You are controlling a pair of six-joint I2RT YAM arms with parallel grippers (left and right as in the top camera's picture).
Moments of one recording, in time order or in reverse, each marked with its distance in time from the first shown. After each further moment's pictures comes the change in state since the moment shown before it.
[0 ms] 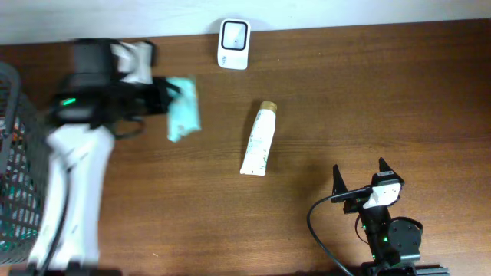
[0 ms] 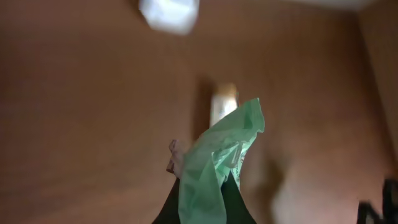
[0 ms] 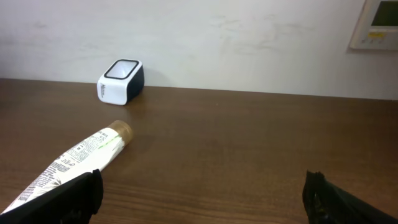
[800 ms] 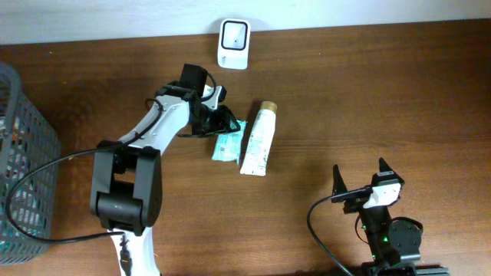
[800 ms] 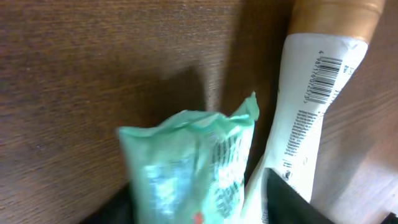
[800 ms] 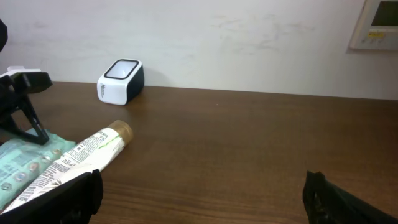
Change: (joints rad) left arm -0.203 0.527 -0.068 0.237 -0.010 -0.083; right arm 0.000 0.000 0.000 0.000 0.000 0.000
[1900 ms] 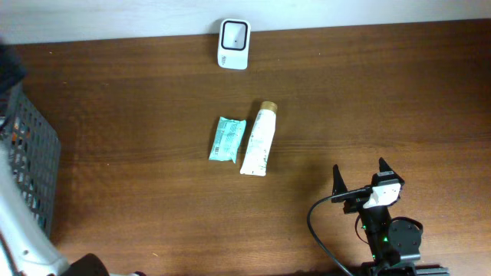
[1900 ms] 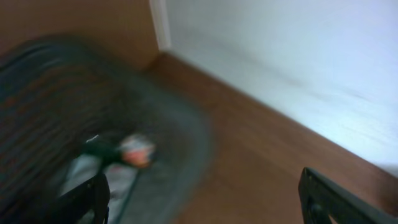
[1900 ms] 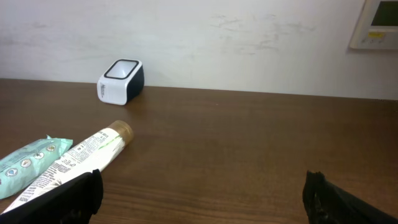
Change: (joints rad) left arm 0.774 -0.506 0.455 -0.241 -0.541 0.083; right arm 0.000 0.000 0.000 0.000 0.000 0.000
